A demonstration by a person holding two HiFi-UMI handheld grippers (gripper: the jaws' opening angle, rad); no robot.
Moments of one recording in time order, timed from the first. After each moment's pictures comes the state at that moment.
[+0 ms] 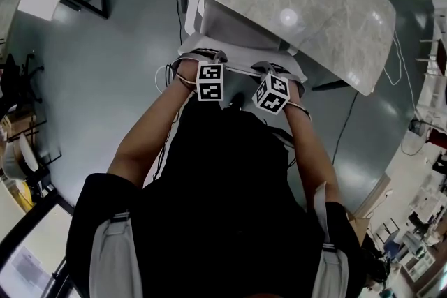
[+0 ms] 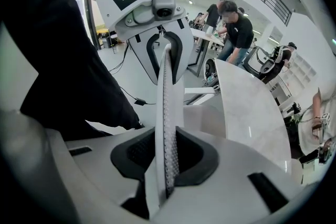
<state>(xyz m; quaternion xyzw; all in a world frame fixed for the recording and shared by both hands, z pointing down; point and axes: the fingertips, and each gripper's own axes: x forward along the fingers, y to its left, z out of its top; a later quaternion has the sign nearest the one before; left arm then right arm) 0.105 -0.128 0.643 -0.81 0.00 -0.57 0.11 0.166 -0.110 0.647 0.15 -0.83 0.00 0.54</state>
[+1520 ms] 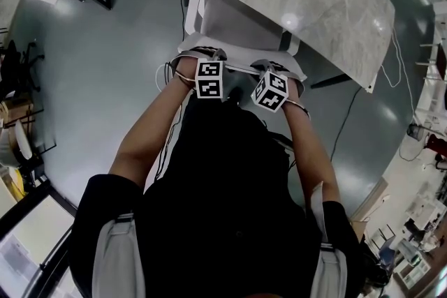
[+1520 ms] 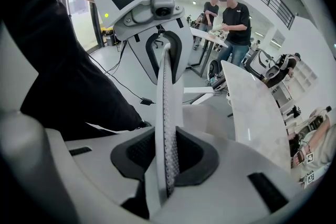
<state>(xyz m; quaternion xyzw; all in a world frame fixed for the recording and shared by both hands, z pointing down) 0.112 -0.067 0.647 -0.82 0.02 -0.57 0.11 0.173 -0.050 0.651 0.14 -0.83 -0.01 0.54</state>
